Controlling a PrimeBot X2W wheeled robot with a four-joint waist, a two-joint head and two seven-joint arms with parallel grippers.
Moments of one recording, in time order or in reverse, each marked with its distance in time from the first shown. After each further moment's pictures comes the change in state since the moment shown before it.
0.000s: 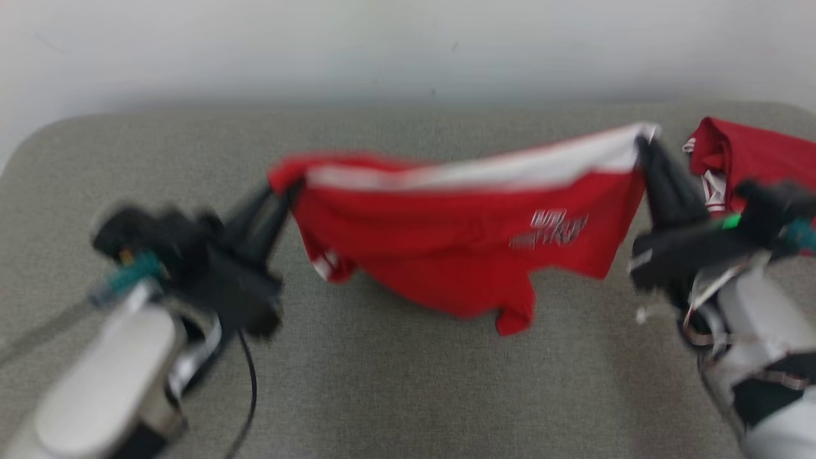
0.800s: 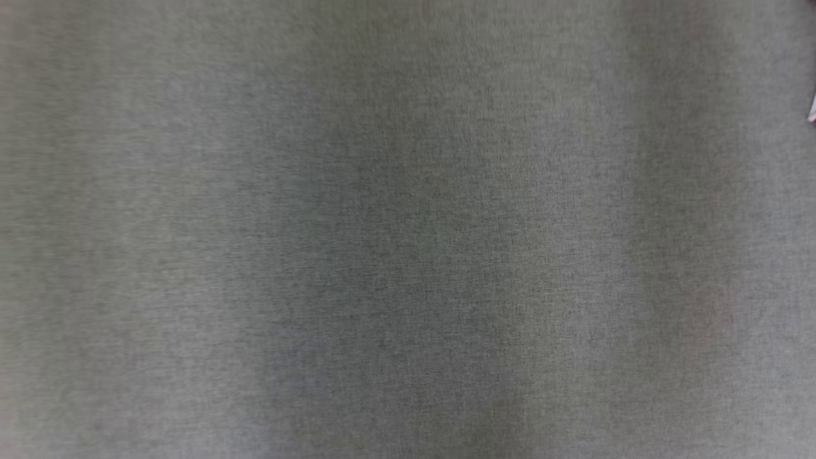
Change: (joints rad) left arm -1.200 0.011 -0.151 0.428 -0.279 0.000 0.119; right arm -1.184 0.041 -0.019 0.407 -0.026 0.000 0.135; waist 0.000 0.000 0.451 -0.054
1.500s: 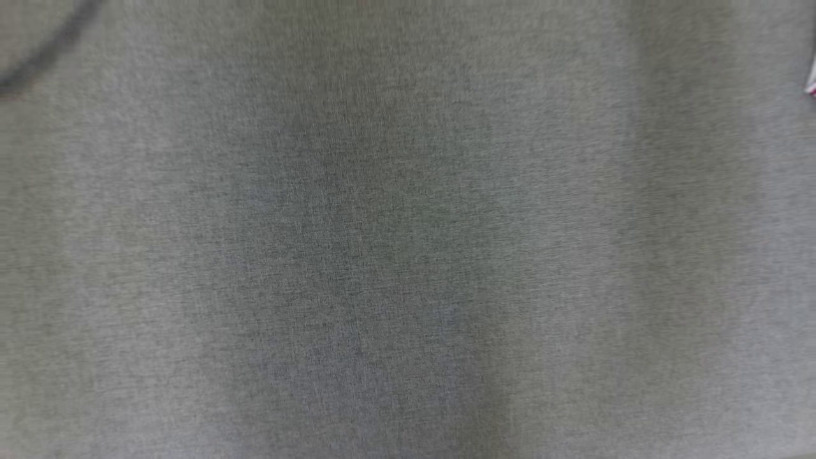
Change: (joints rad) left arm 0.001 0.018 -0.293 0.076 -0.219 0.000 -0.164; right arm 0.067 0.027 0.132 0.101 0.082 0.000 -0.129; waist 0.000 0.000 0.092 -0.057
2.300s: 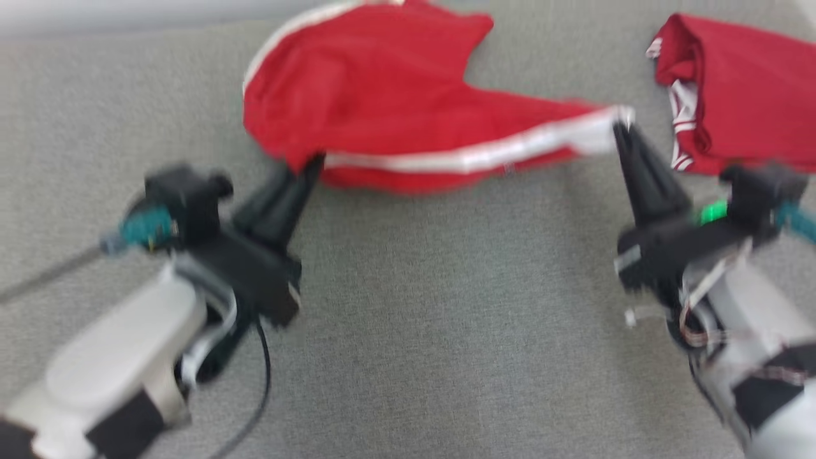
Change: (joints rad) left arm 0.924 0.075 0.015 -0.410 0.009 0.107 -0.054; right arm 1.044 -0.130 0.051 -0.500 0.115 0.000 -0.021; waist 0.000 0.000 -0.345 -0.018
